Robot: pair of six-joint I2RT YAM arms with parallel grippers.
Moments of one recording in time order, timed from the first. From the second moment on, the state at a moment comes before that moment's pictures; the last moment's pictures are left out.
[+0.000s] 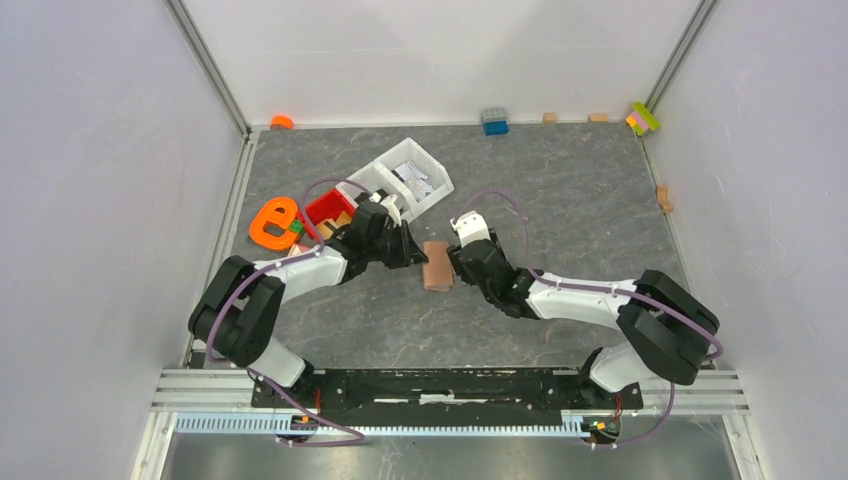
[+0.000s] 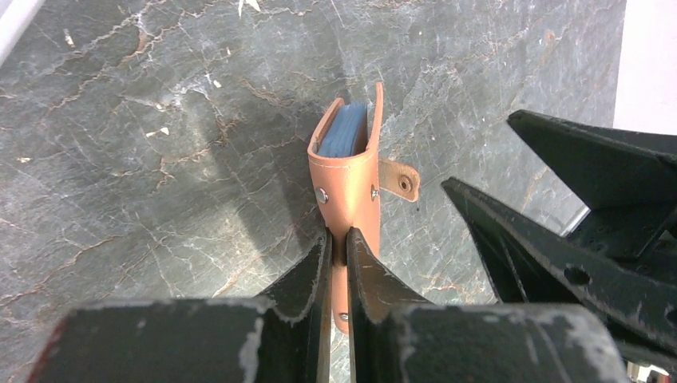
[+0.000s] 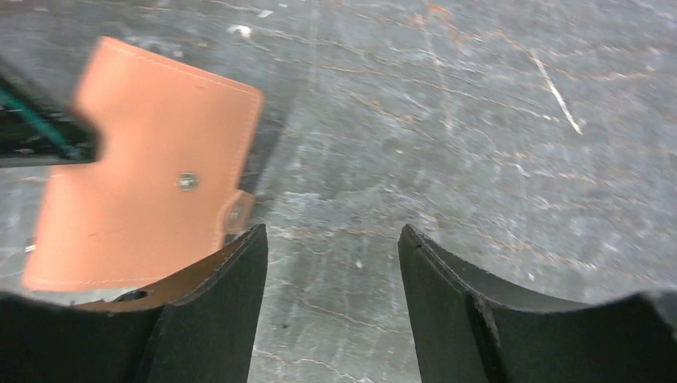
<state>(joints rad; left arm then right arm) -0.54 1.54 0.74 0.10 0.33 -0.64 0.92 1.48 0.69 0.11 0.59 0.18</state>
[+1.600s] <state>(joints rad) -0.57 1.14 0.56 0.18 0.07 -0.66 0.83 1.28 0.45 0.50 0.06 0.18</state>
